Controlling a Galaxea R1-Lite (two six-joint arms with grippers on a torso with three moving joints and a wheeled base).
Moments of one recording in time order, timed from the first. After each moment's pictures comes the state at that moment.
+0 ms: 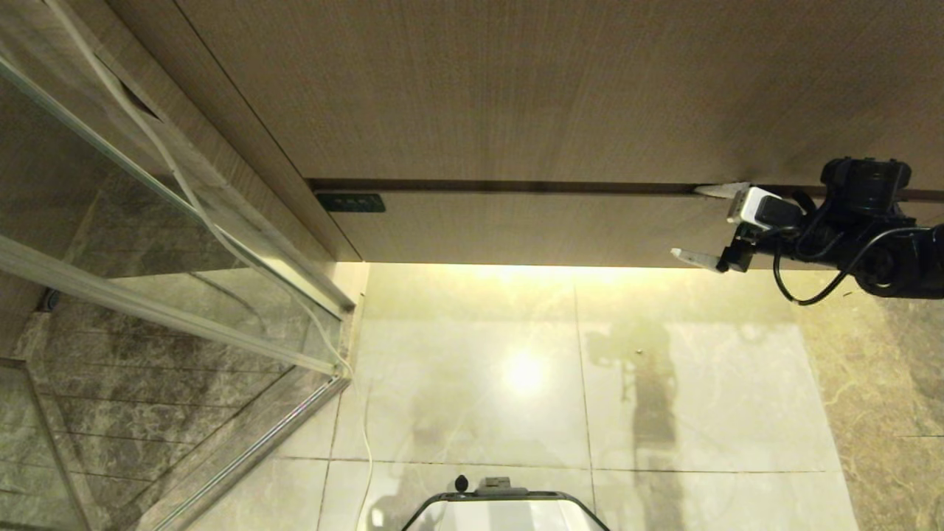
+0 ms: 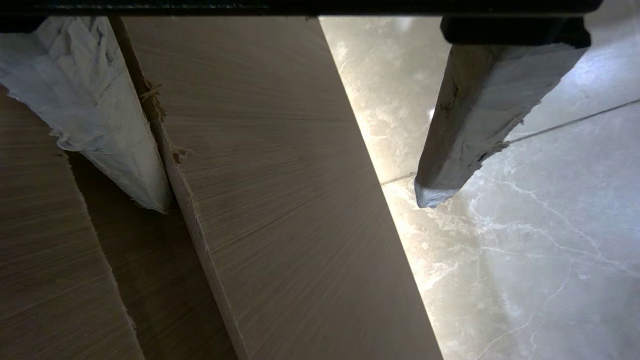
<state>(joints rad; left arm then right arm) 0.00 0.00 0.00 0.00 0.00 0.00 -0.15 2.07 -1.32 -0.57 0.79 -1.12</state>
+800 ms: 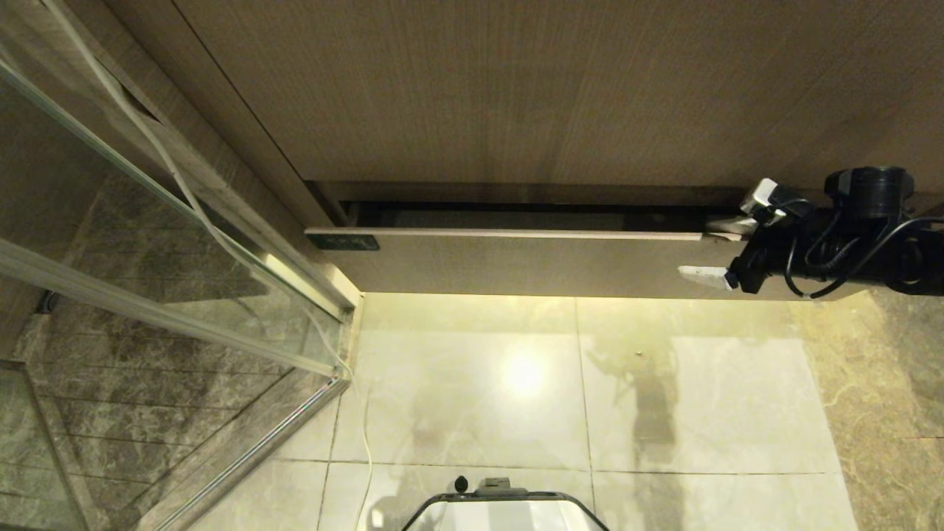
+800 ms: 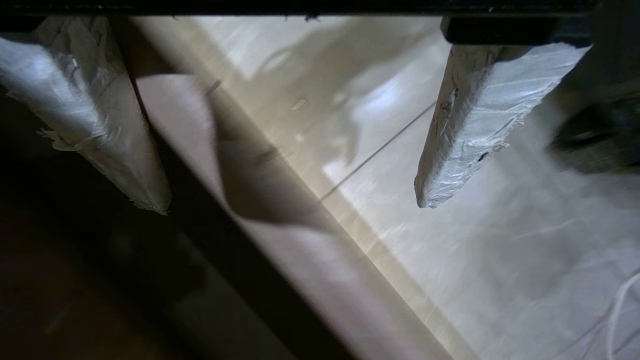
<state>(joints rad) 0.00 0.00 0.00 0.00 0.00 0.00 -0.15 1.99 -1.25 -0.25 0.68 -0.75</state>
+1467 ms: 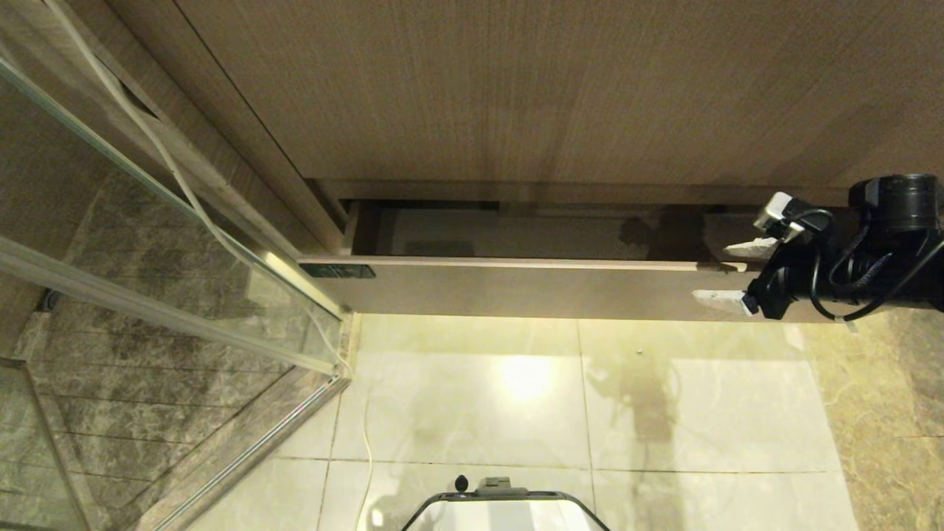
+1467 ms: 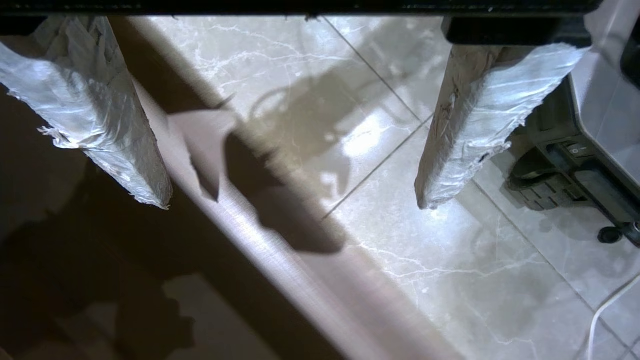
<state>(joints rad) 0.00 0.00 0.00 0.00 0.00 0.00 -0.14 1.80 -1.07 -0.23 0.61 -0.73</state>
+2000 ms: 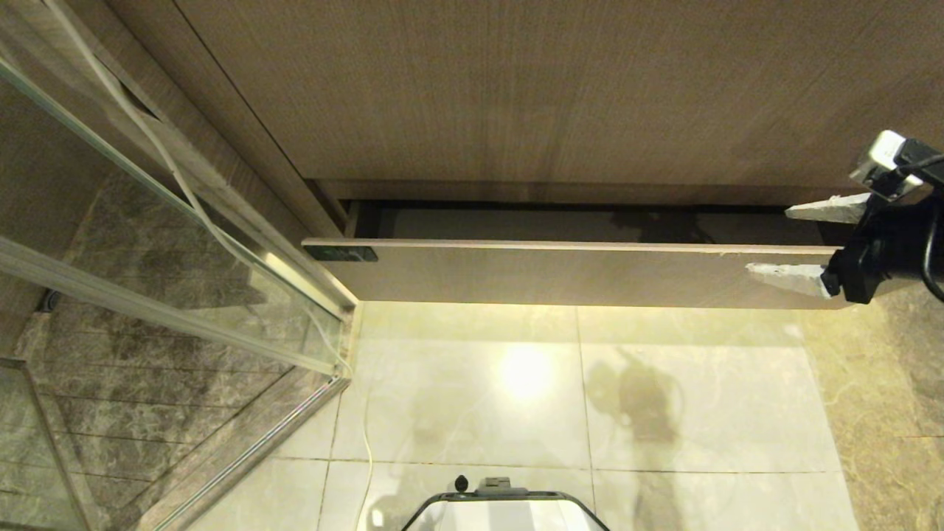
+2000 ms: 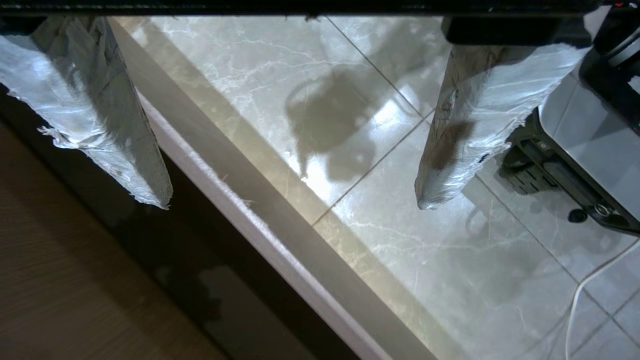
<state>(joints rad) 0.00 0.00 0.00 0.00 0.00 0.00 -0.14 1.47 -1.04 -0.05 0.59 -0.71</state>
